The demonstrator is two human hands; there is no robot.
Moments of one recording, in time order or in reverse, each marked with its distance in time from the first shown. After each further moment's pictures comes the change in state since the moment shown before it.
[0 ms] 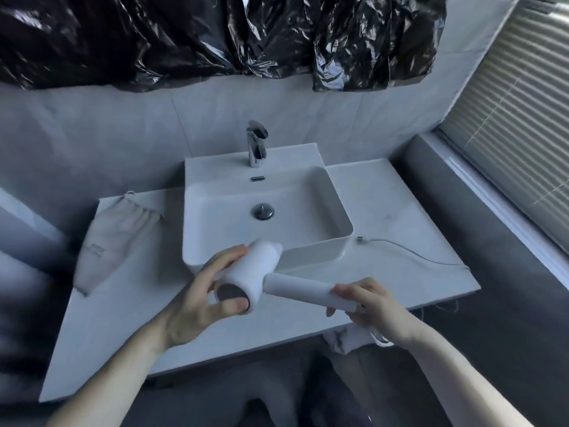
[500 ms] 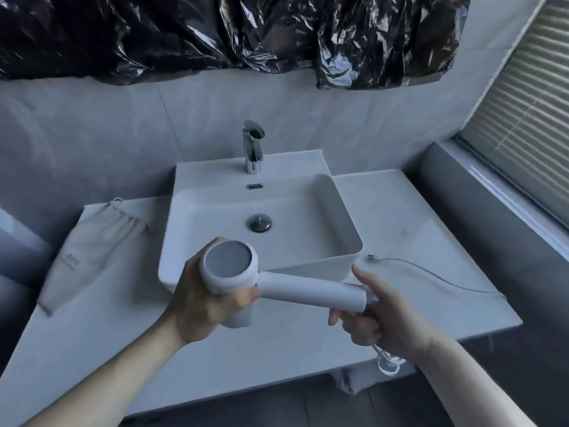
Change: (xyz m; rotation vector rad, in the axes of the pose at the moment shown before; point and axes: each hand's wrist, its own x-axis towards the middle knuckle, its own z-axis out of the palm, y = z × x) left_hand 0.083 -0.024 0.030 0.084 0.399 0.275; right_hand 0.073 0.044 -0.045 0.380 -0.308 0.097
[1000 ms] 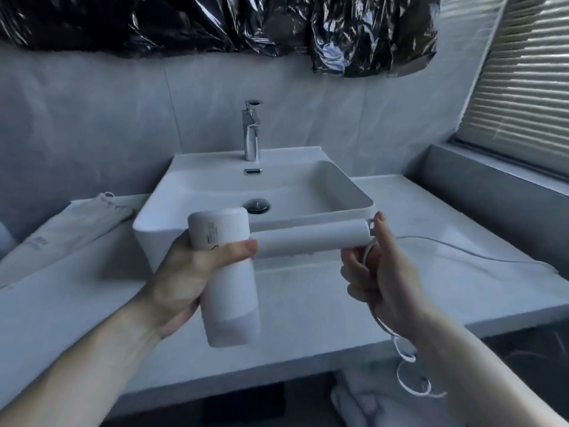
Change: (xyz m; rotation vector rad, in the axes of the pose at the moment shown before) left_hand -0.070 -0.105 0.064 -0.418 0.069 -0.144; right_hand 0.062 0.136 -0.013 0.087 0.312 -0.590
